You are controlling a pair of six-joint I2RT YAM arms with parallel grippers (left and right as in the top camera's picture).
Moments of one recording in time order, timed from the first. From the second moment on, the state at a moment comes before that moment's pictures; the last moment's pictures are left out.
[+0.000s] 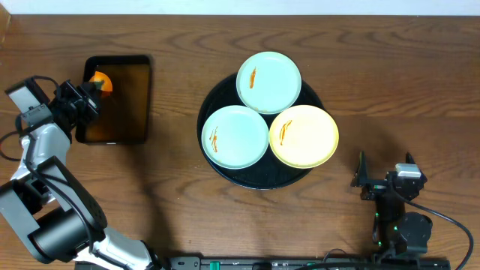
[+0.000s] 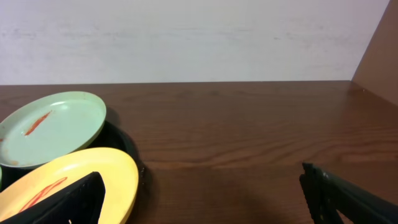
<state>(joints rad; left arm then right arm) 0.58 1.81 1.12 -0.05 0.78 -1.82 -0.04 0.02 0.01 -0.07 0.02 -0.01</state>
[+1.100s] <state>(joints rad) 0.58 1.81 1.12 -0.10 0.75 -1.82 -0.04 0.02 0.01 -0.07 0.02 -0.01</state>
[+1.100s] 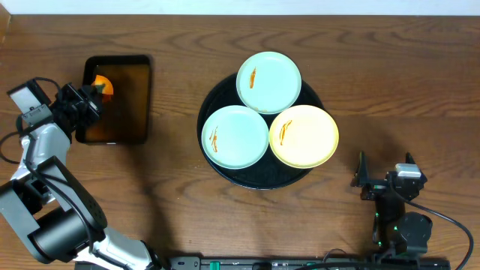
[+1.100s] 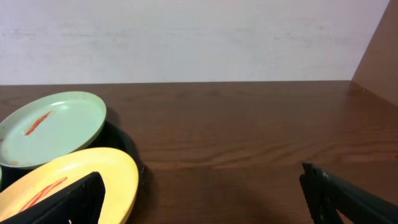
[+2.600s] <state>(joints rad) 0.51 1.81 1.13 0.09 0.71 -1.61 -0.04 0.02 0.01 -0.07 0.02 -0.01</state>
